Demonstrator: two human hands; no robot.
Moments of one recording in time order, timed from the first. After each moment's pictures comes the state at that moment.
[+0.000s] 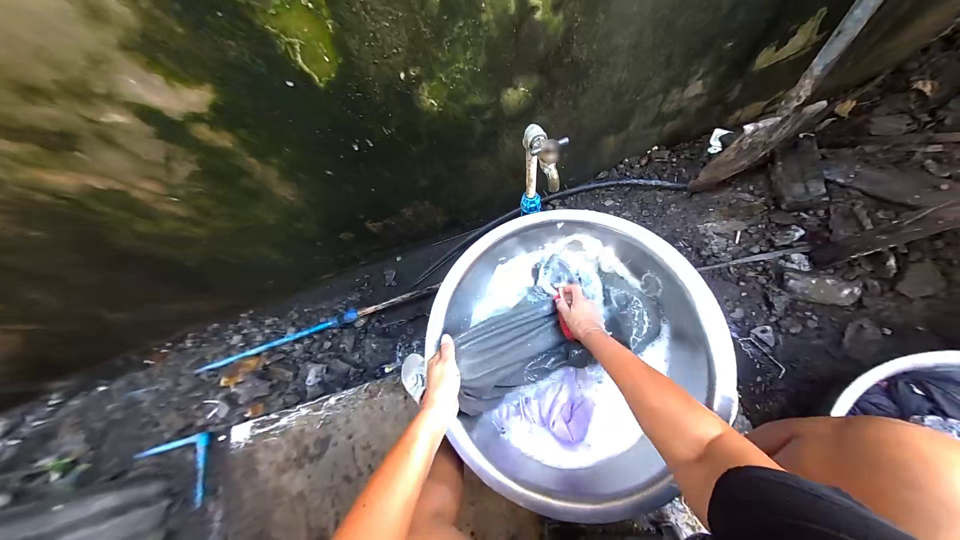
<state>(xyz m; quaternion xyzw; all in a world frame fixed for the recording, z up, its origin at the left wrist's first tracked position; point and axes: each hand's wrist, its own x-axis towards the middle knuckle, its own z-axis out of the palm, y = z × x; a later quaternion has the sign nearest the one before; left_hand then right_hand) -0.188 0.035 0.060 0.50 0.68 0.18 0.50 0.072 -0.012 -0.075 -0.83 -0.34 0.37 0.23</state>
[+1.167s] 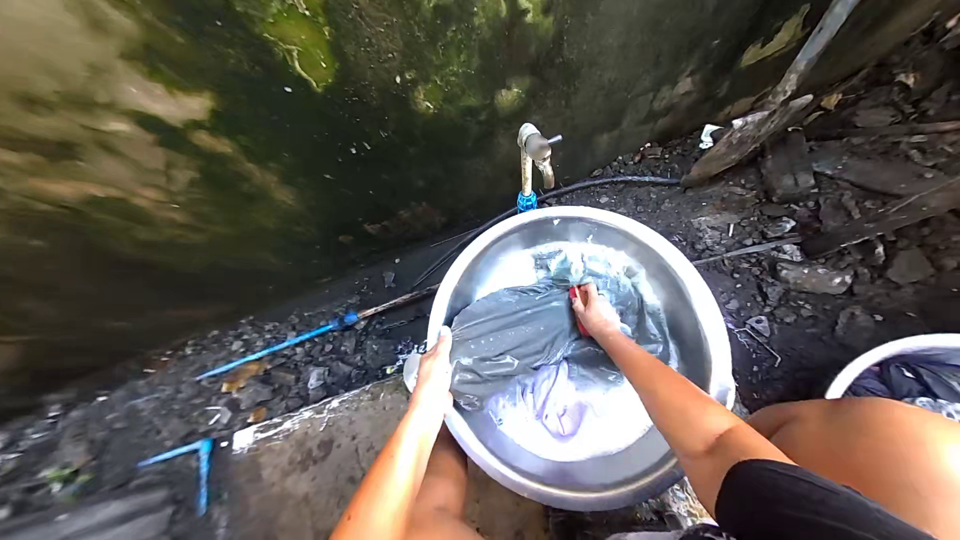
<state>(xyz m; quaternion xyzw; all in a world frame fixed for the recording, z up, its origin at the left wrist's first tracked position) -0.191 0.038 0.085 0.45 0.67 0.18 0.56 0.091 -0.039 -0.077 -0.86 -0.30 0.36 0.19</state>
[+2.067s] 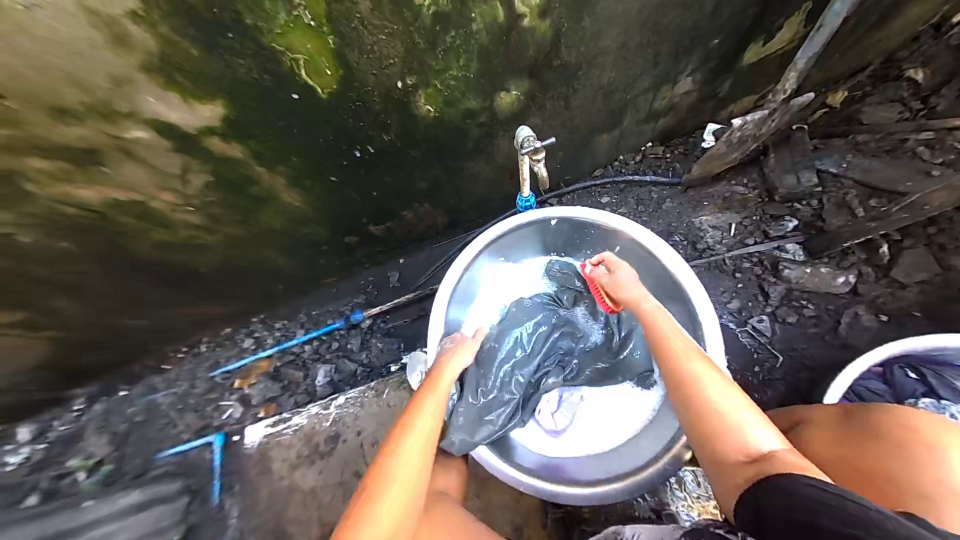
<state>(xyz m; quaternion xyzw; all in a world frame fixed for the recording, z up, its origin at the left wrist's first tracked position) -0.164 0.075 0.047 0.67 0.60 -0.27 0.33 0.155 -0.039 -0.019 -0.80 -0.31 0.40 0.31</state>
